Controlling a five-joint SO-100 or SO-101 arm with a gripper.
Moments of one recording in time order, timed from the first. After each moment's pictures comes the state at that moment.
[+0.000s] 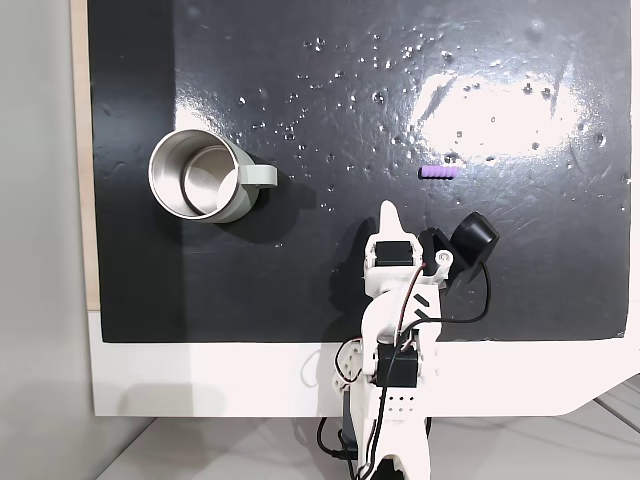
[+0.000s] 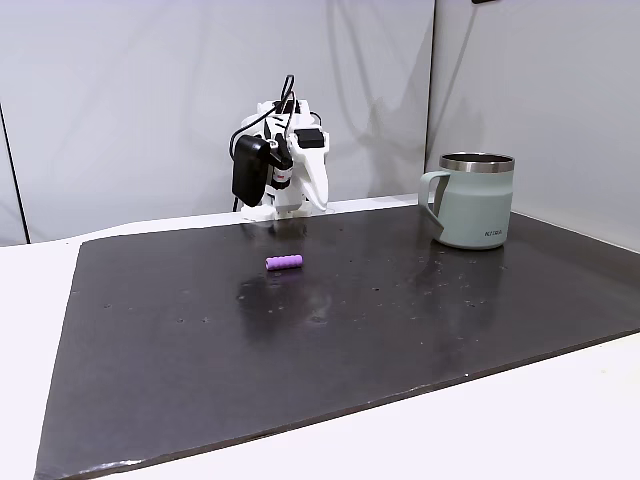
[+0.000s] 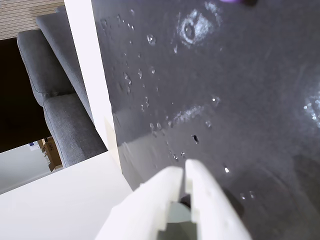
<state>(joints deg) 1.0 189.3 177.8 44.2 -2.5</state>
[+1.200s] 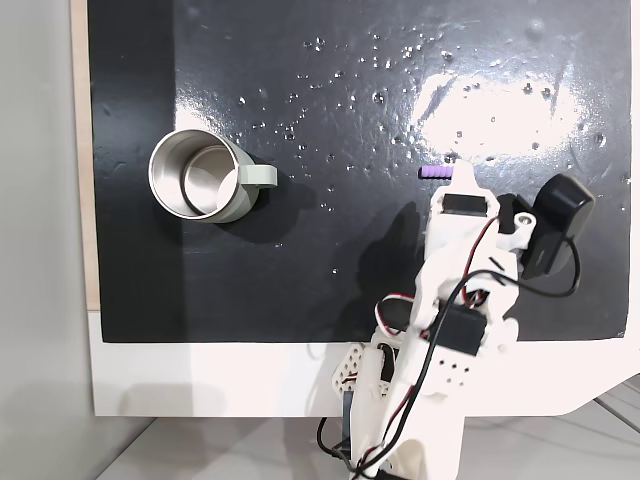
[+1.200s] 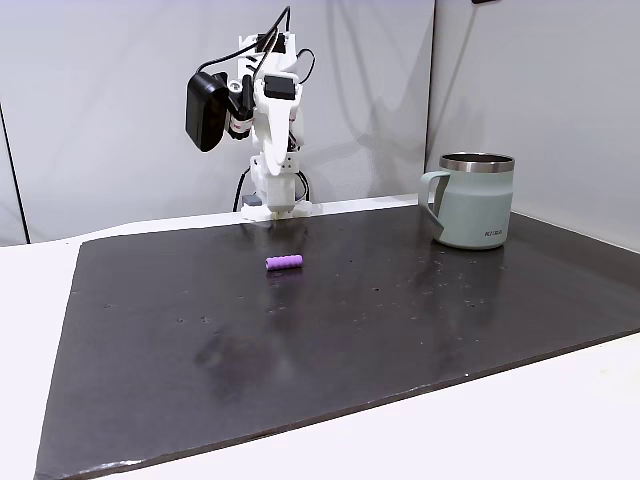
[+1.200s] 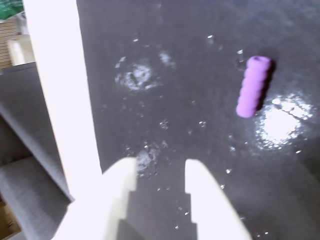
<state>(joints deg) 15.9 133.9 129.7 51.4 -14.9</state>
